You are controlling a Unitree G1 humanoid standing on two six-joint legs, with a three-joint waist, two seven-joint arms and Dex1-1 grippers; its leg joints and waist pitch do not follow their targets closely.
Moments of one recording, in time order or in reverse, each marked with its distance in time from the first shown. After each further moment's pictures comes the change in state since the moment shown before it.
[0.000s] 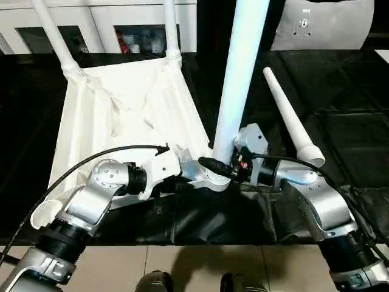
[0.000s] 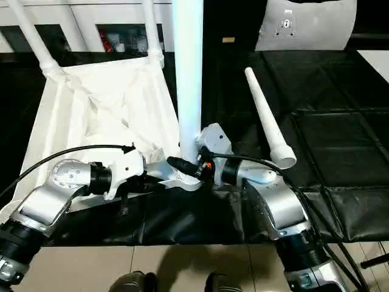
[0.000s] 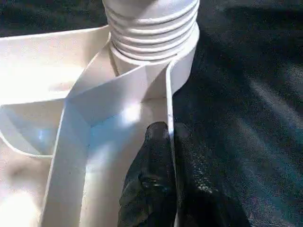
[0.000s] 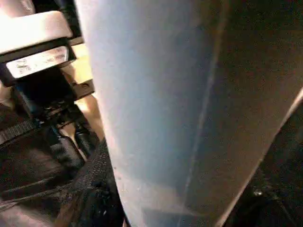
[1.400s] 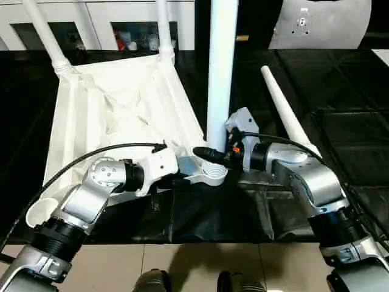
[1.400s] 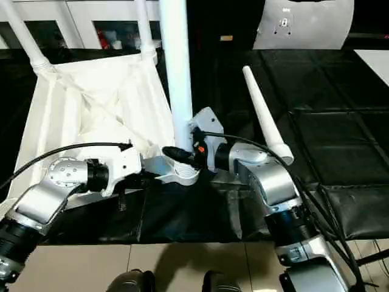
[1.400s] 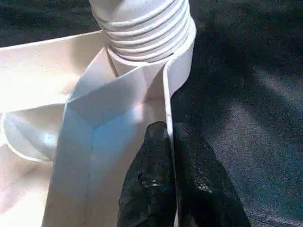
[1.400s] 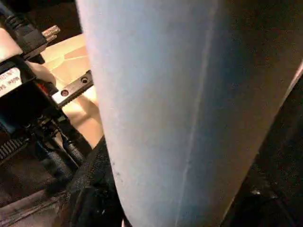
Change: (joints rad) left arm -0.015 0.016 -0.012 0.013 0.026 -0.033 0.047; right arm -0.182 0.042 -0.005 0.101 0.029 0.200 -0.026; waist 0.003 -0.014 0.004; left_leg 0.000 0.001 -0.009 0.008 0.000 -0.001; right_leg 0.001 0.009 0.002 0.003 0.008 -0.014
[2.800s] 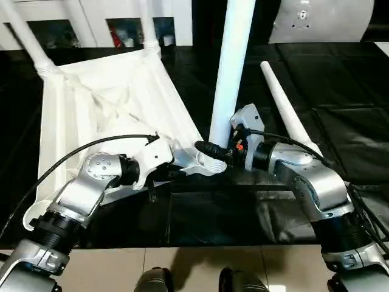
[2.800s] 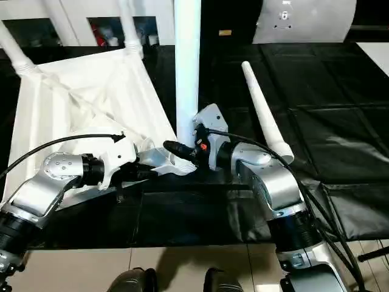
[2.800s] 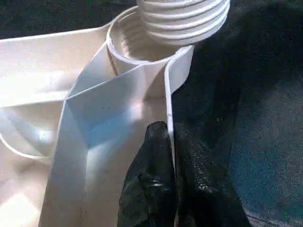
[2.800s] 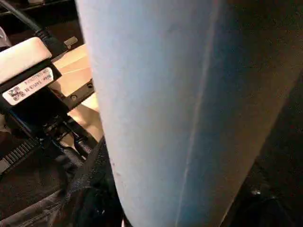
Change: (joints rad) left arm -0.032 0.015 0.016 0.036 -0.059 0.047 0.031; right arm 0.038 0.005 -0.039 -0.081 0.038 0.016 -0.062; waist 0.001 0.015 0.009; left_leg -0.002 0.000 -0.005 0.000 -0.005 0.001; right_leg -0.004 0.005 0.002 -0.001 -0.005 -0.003
